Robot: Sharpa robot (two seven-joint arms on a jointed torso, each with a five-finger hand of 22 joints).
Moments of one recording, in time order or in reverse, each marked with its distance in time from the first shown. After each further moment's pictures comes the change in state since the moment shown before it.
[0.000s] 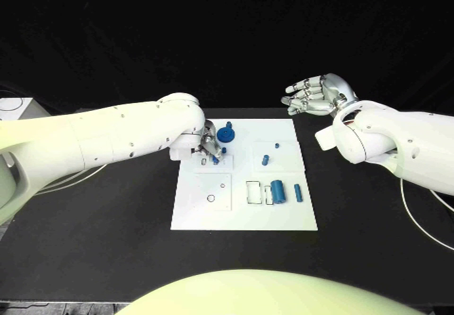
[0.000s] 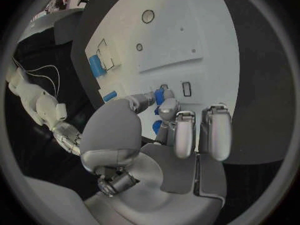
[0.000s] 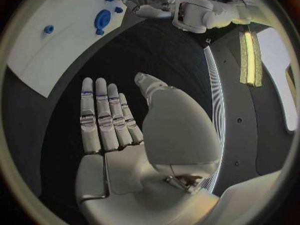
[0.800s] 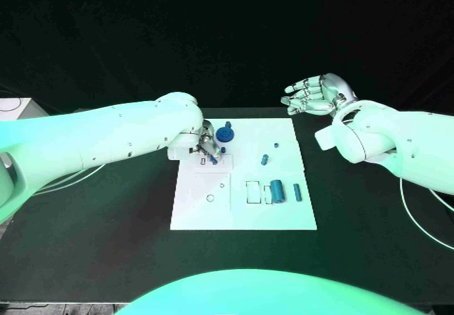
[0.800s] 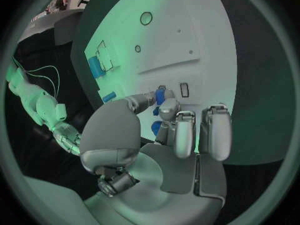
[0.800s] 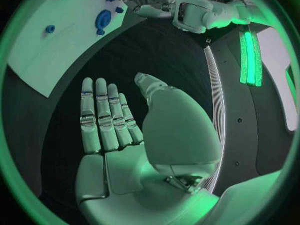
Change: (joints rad) left arm 0.000 -0.003 0.001 -0.003 0.000 0.015 -0.001; left_hand -0.006 -0.006 0.043 -0.043 0.001 0.000 0.000 0.000 0.000 0.000 0.000 0.000 0.000 0.000 0.000 0.000 0.000 0.000 0.000 0.000 0.000 0.000; right arm -0.001 -0.001 0.000 -0.001 0.000 0.002 0.000; right_hand 0.000 0.000 0.000 0.000 0.000 0.000 0.000 0.000 -0.001 -0.004 0.004 0.004 -0.003 0.000 0.000 -0.004 -0.002 0.000 0.000 0.000 0.000 -0.004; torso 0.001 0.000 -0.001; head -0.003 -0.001
